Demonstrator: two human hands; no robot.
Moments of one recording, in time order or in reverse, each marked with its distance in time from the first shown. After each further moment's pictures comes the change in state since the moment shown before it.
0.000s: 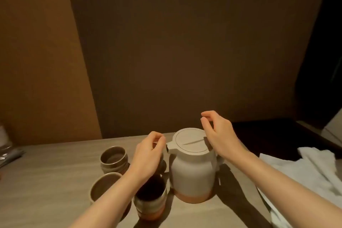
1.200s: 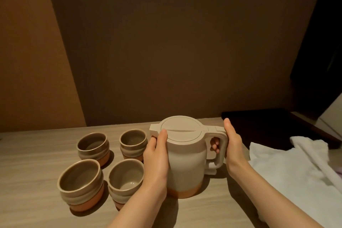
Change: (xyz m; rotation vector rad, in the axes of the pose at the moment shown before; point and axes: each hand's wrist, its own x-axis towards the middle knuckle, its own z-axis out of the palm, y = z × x) left_hand -0.027 0.013 0.096 -0.710 0.139 -0.442; right_hand -0.039 0.094 0.004 0.783 0.106 0.444
